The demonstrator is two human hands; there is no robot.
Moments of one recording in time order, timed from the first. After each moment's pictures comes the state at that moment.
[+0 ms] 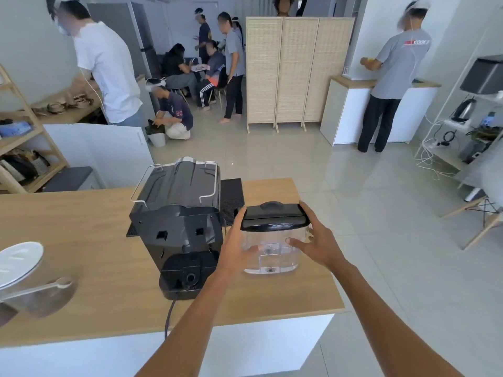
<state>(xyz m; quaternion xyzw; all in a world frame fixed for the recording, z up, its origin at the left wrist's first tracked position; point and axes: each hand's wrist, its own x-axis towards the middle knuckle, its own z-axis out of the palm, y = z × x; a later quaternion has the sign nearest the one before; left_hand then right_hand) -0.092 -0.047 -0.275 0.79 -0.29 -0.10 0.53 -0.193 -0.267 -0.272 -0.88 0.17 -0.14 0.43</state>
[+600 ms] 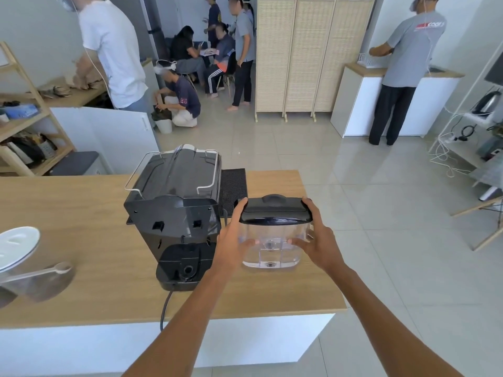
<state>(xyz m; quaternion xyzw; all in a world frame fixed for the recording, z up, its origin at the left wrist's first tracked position) -0.080 -0.051 -0.297 0.81 -0.27 -0.03 0.52 -0.181 -0.271 -0.300 -0.88 0.12 -0.20 0.40</state>
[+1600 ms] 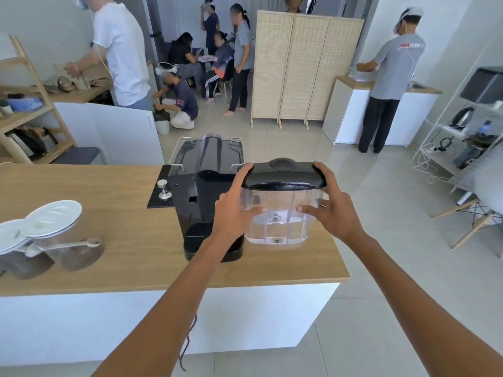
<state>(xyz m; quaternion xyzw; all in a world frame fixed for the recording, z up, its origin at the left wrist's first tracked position) -0.116 0.033 -0.209 0.79 -0.30 0.05 0.53 -0.229 -0.190 -0.200 -0.90 0.07 -0.27 0.34</state>
